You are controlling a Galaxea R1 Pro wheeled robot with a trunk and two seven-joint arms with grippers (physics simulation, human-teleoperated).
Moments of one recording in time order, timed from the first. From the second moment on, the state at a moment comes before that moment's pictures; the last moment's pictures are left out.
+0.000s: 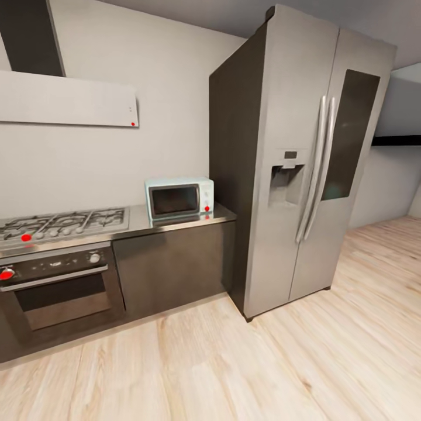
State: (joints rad) left arm 0.00 0.00 0.01 -0.03 0.03 -0.02 0.01; right arm 0.00 -0.02 0.00 0.01 0.00 -0.08 -0.01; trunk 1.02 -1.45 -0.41
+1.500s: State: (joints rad) left arm 0.00 -0.01 0.01 -0.03 0.03 -0.02 0.01; right arm 0.00 -0.01 0.01 0.01 0.00 -0.08 -0.01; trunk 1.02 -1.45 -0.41
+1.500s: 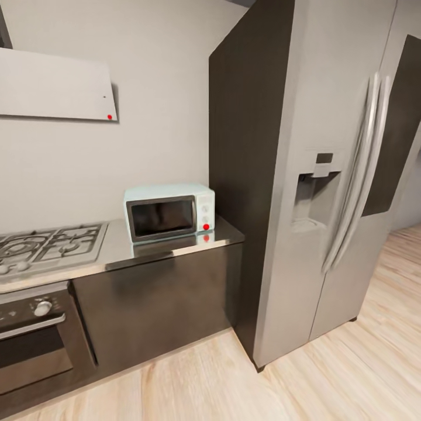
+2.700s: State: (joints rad) left arm 0.00 0.00 0.01 -0.03 0.03 -0.04 0.01; right arm 0.00 -0.02 0.01 0.01 0.01 -0.08 -0.01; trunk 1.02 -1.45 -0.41
